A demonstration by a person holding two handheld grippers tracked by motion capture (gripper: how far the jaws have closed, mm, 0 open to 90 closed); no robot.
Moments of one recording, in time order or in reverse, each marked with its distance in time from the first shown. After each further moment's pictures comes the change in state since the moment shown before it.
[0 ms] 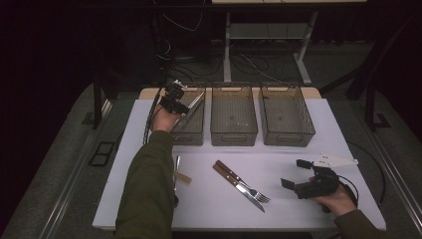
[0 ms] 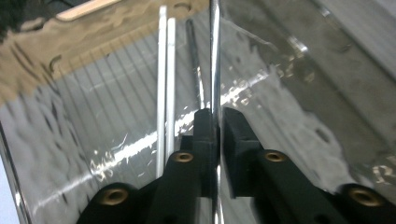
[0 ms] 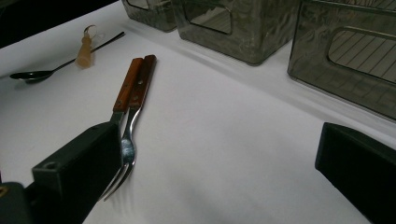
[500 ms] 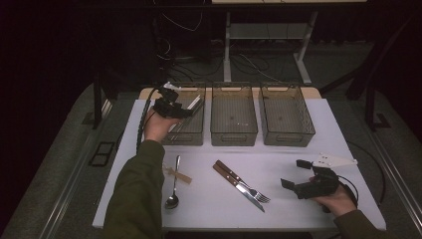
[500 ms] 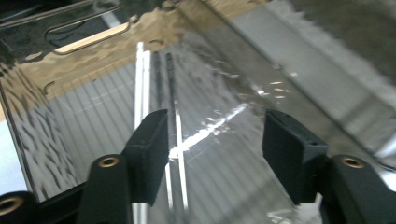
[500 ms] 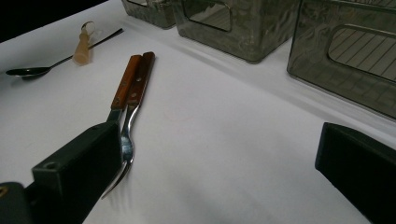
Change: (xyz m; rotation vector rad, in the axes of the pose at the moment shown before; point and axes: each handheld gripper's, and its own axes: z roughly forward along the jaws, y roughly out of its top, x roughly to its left) left arm -0.017 -0.021 -0.050 -0.167 -0.108 0.026; right arm 0.000 0.000 0.001 0.009 -0.005 -0.010
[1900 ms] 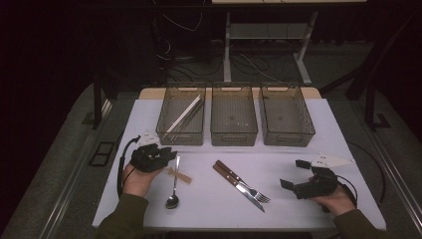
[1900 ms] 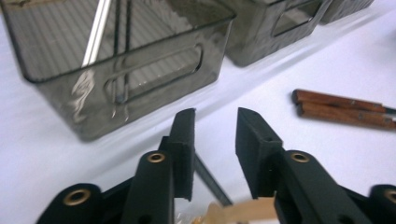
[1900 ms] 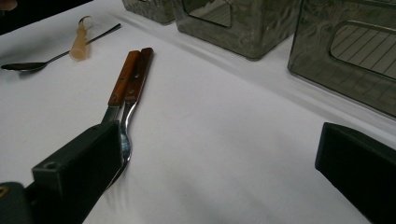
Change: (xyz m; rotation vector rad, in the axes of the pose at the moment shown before) left arm -0.057 -0.134 -0.073 -0.100 -0.005 -0.024; right arm 0.000 0.000 0.003 0.010 -0.005 -0.013
